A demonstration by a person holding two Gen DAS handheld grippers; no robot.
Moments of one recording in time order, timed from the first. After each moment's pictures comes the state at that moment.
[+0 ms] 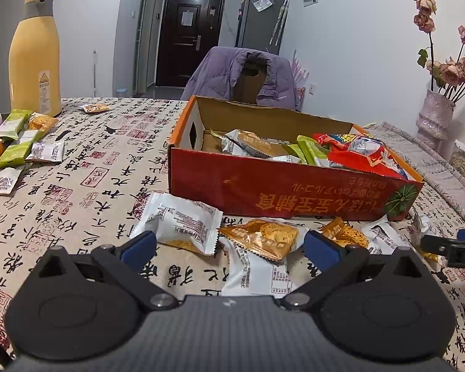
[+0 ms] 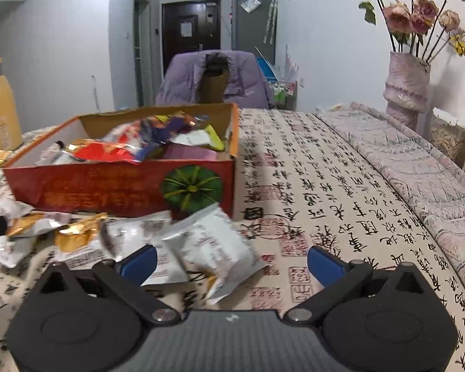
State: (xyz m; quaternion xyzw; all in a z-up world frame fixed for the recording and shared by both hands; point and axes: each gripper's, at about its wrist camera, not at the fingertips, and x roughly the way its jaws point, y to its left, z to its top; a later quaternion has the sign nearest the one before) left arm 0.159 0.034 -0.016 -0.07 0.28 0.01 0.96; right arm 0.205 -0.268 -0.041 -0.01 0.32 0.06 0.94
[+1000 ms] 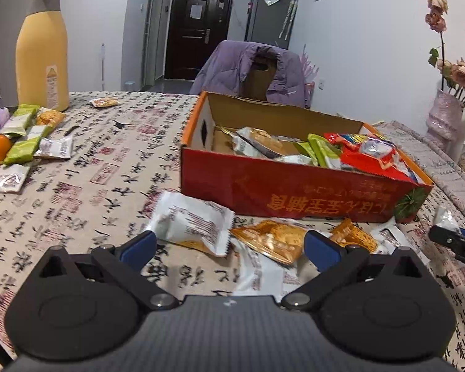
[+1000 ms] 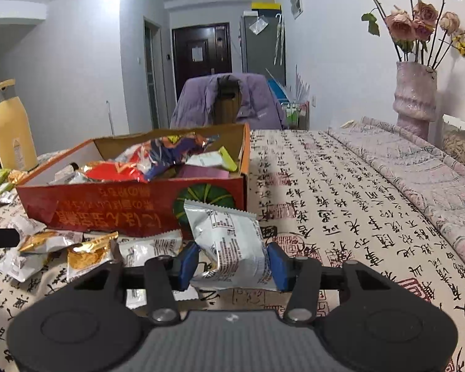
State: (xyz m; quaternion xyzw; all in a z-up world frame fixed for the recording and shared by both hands) left arm 0.164 0.040 -0.010 -0.08 0.29 0.04 0.95; right arm 0.193 -0.273 -0.041 0.02 0.26 0.10 0.96
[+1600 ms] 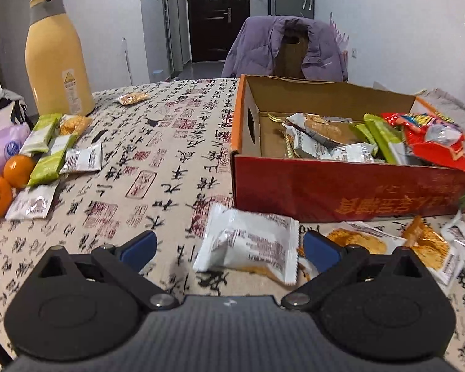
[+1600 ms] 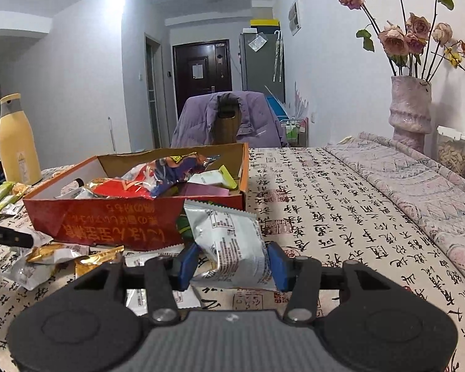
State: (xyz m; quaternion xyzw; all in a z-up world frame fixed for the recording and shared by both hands) left arm 0.210 0.057 -0.015 -0.01 0.35 0.10 0.93; right arm 0.183 -0.277 -0.036 0.03 0.23 0.10 0.97
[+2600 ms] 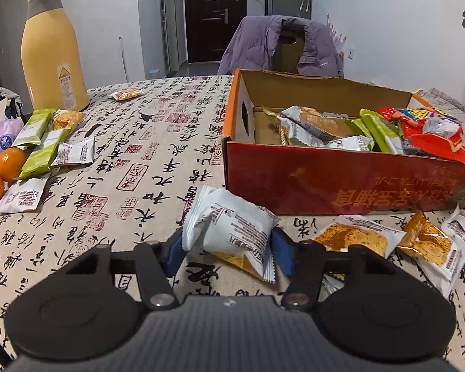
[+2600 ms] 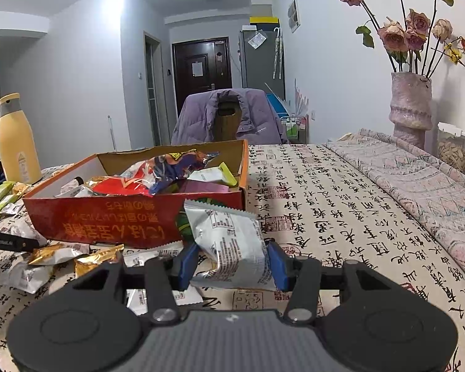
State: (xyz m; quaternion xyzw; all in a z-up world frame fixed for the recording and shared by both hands) left arm 0.204 0.056 -0.024 -0.02 0.34 0.09 0.94; right arm 0.183 -0.276 -0.038 0.03 0.23 0.10 0.97
